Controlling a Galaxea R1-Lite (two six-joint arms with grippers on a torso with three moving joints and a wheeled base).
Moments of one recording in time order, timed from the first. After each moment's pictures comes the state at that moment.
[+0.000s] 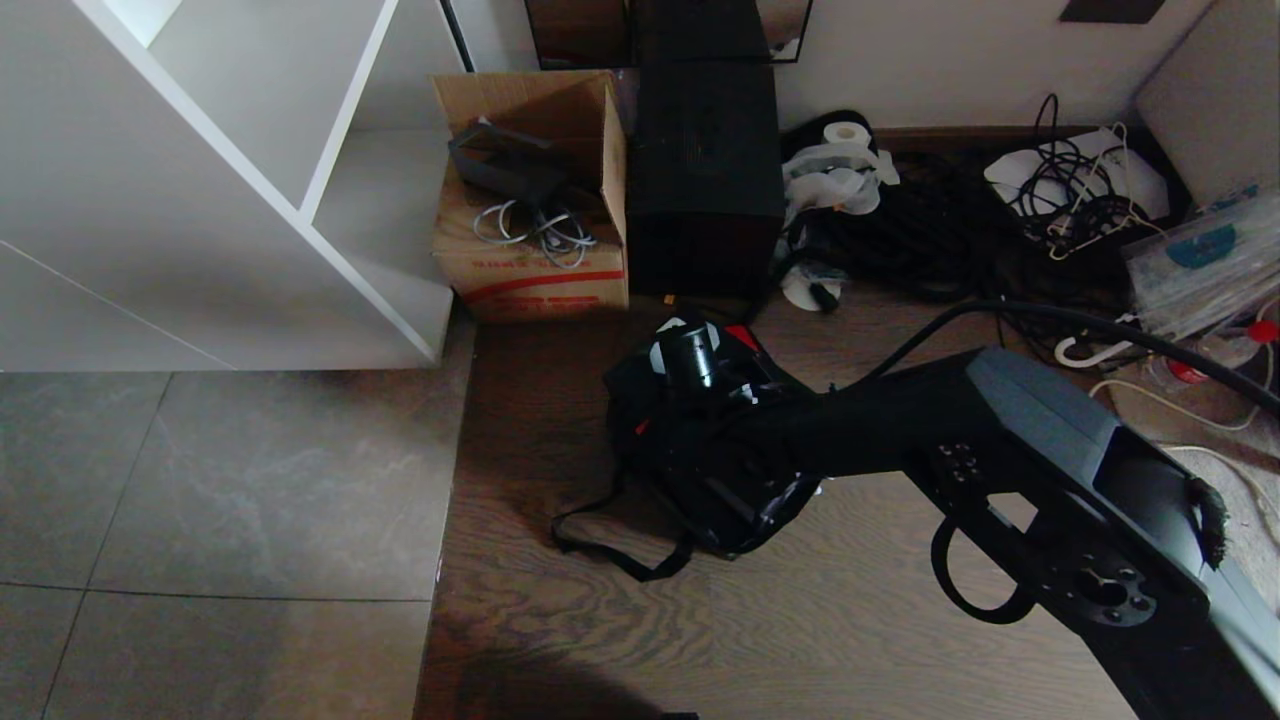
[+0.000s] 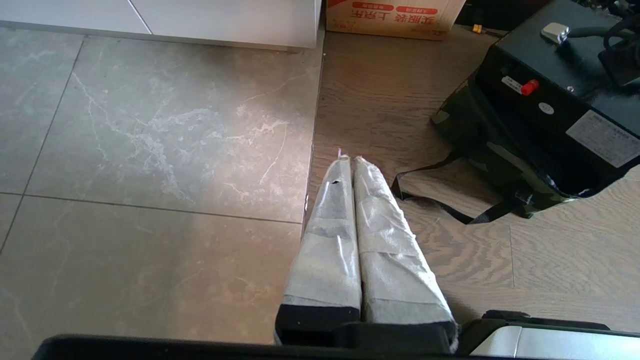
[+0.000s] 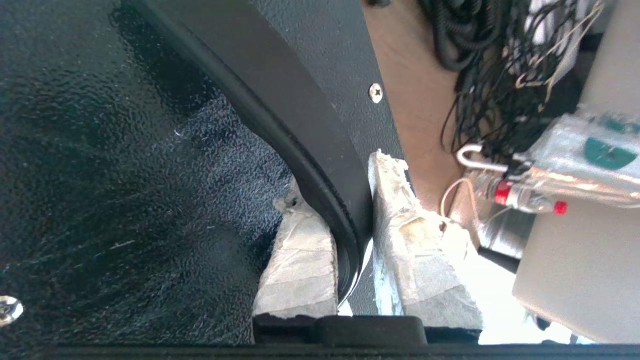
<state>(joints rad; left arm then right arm) 0.00 0.00 0.00 -0.02 0.02 -0.04 0.72 2.45 -1.81 -0.28 -1.10 -0.48</state>
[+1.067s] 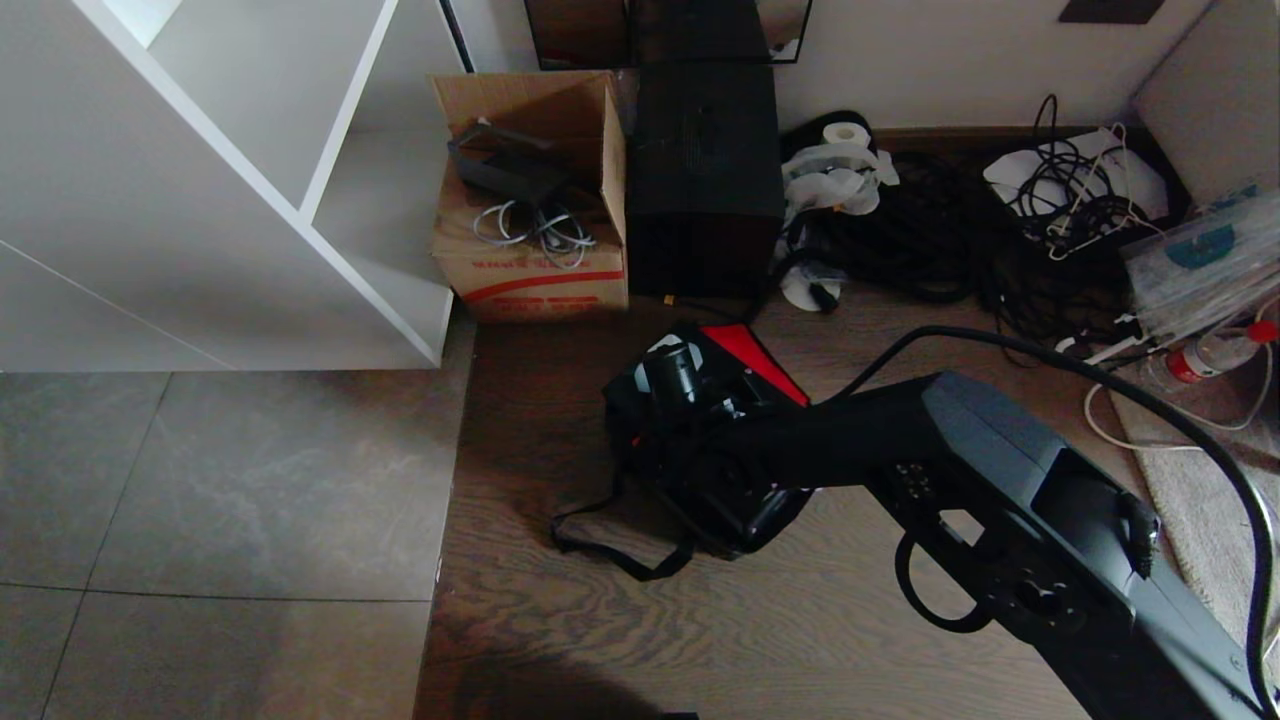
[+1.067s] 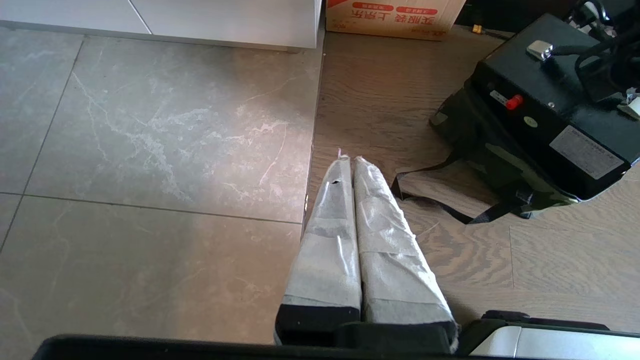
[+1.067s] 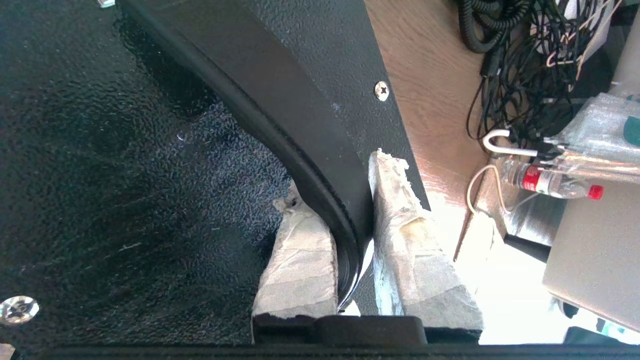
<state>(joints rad) 0.00 0.00 0.00 -0.02 0.02 -0.05 0.72 2.55 -1.91 -0.22 -1.10 -0.37</state>
